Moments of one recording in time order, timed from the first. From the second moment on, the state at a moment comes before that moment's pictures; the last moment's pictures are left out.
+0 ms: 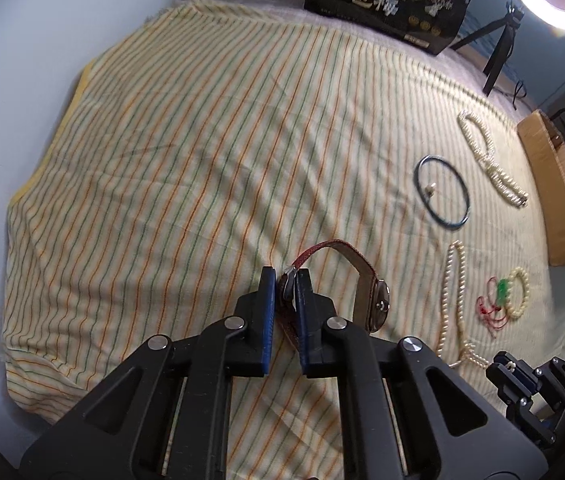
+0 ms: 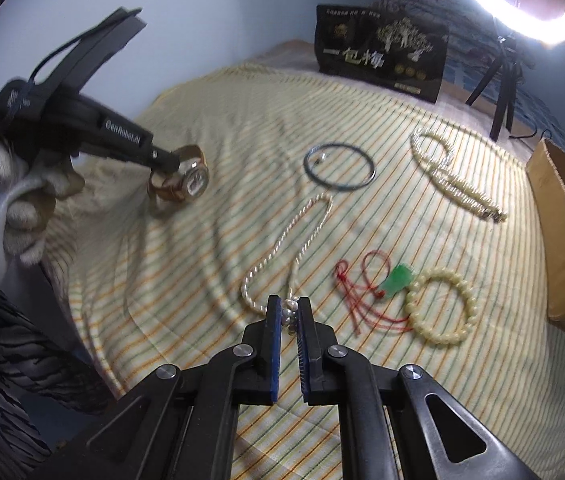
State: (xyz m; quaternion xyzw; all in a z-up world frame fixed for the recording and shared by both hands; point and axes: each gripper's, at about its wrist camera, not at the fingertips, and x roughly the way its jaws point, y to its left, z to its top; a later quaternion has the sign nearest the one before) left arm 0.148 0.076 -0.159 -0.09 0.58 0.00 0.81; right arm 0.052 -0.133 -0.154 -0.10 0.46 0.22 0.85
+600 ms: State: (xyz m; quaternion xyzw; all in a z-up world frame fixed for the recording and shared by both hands) left arm 0.143 0.043 -0.096 -0.09 0.51 -0.04 0.85; right arm 0.061 -0.158 -0.066 -0.06 0.38 0.21 0.90
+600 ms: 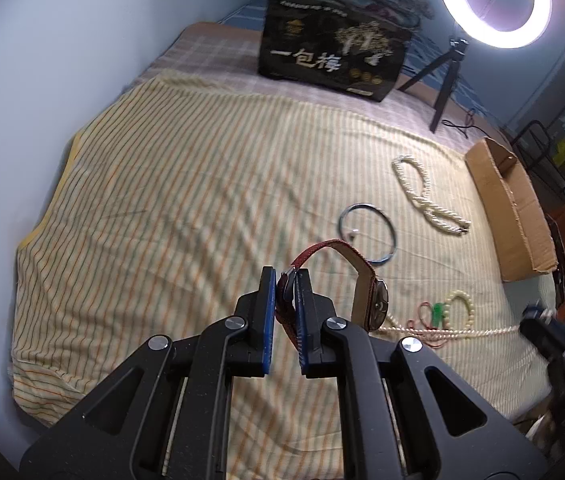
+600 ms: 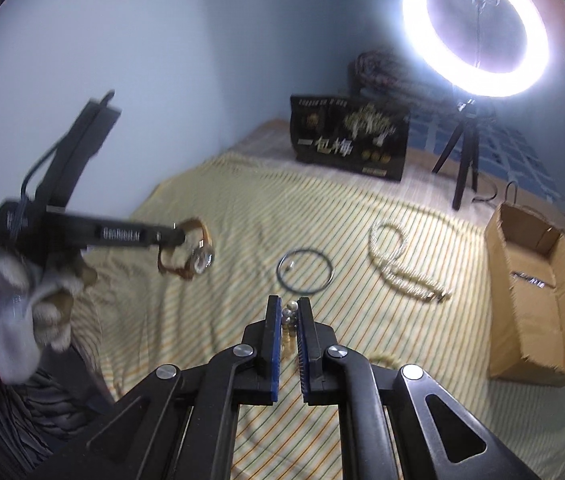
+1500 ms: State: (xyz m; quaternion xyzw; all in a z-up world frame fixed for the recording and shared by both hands) left arm 0.153 -0.101 -0.042 -0.05 0.45 -0.13 0.88; right arm 0.102 -0.273 0.039 -0.01 0.27 0.10 0.96
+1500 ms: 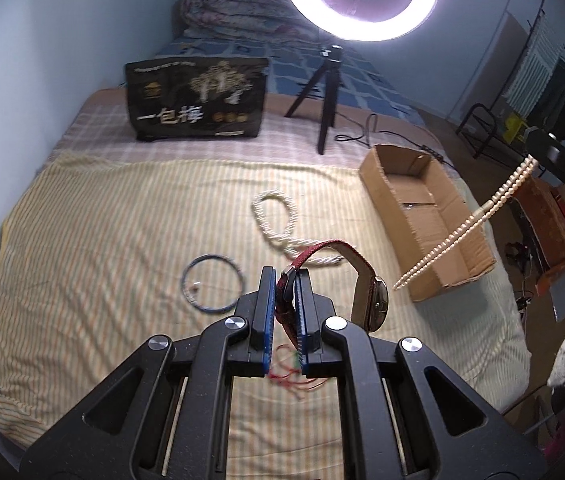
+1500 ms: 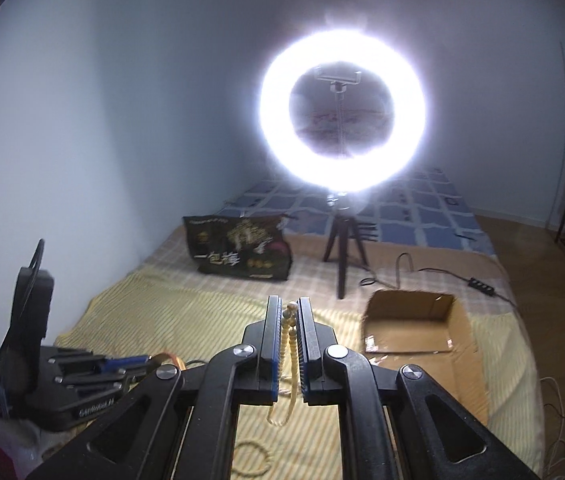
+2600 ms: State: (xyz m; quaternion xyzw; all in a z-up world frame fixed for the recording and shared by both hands) left arm 0.207 -0.279 -0.076 -0.05 0.47 -0.22 0.85; right arm 0.142 -0.432 -0.027 0.01 0.36 -0.05 0.93
